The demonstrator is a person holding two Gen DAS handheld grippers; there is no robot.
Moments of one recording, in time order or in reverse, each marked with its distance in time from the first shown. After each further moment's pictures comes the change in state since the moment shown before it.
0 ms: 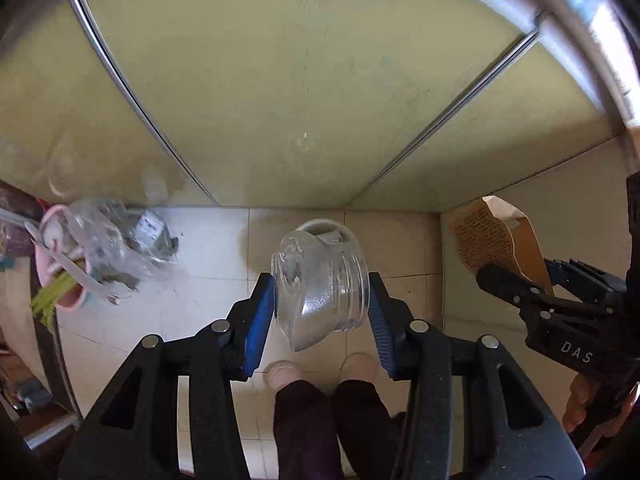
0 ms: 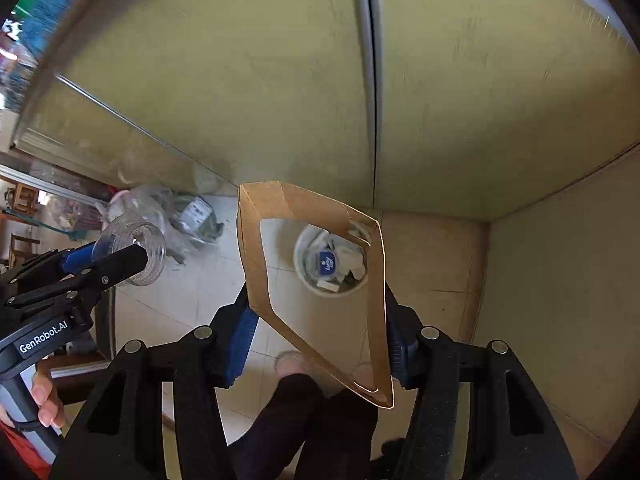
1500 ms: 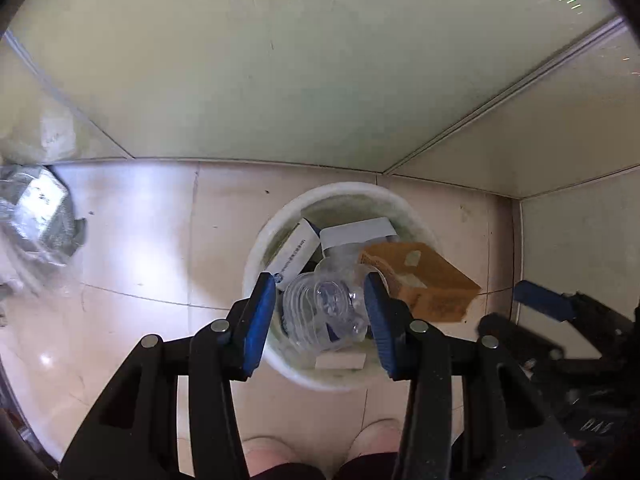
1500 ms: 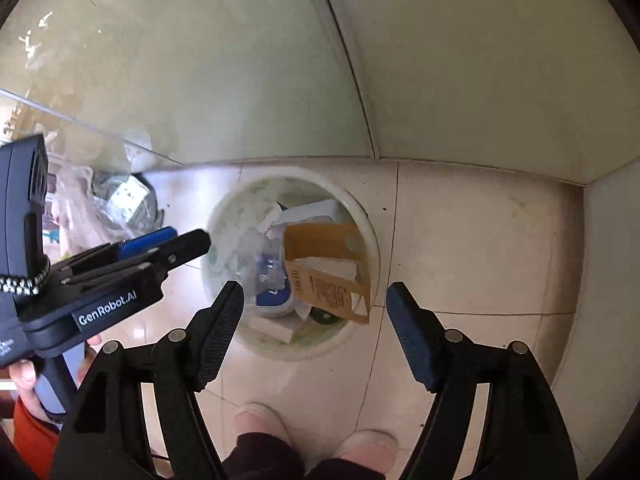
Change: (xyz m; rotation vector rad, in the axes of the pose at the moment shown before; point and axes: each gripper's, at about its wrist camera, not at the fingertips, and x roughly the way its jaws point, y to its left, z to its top) left arm 0.333 0.035 -0.014 -0.033 0.044 -0.013; right arm 0.284 -0.077 -0.021 0.039 0.024 0.086
